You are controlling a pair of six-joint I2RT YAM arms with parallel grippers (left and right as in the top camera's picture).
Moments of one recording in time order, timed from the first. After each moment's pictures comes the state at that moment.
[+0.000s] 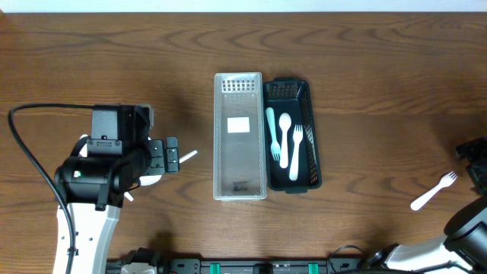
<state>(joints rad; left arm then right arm) -0.07 1.07 1.12 -1.15 0.03 -0.12 -0.78 1.78 1.24 -0.95 0.07 0.52</state>
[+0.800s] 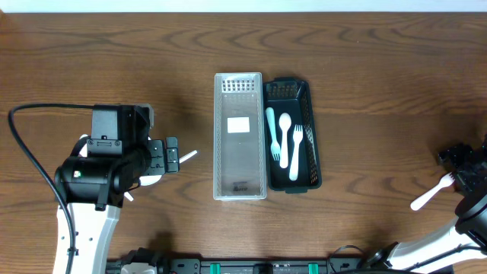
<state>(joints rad) -0.07 1.07 1.12 -1.15 0.03 -0.12 -0.77 1.93 1.20 -0.79 0.04 0.40</state>
